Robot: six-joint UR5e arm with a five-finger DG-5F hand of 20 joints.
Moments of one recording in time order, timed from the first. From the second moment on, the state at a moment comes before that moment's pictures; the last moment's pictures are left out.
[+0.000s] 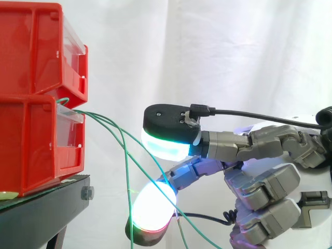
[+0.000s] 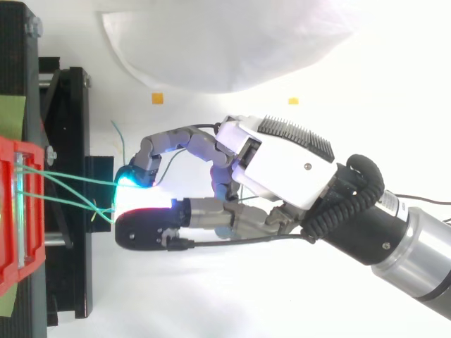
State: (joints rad) arm 0.31 -2.36 -1.12 -2.92 -0.77 -0.29
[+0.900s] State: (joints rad) arm 0.32 -2.36 -1.12 -2.94 -0.75 -0.28
